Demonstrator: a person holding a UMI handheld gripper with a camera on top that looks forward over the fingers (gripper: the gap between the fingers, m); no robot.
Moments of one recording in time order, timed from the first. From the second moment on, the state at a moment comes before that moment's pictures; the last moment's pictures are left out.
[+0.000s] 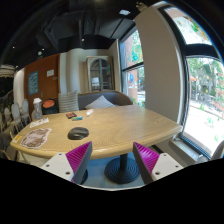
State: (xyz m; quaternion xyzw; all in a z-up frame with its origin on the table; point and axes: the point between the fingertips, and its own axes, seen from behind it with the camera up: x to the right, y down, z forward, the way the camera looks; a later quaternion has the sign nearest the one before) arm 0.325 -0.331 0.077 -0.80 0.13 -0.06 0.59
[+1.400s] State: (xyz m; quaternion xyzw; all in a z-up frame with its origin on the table) arm 0.145 0.024 -0.013 -0.89 0.06 -0.03 0.46
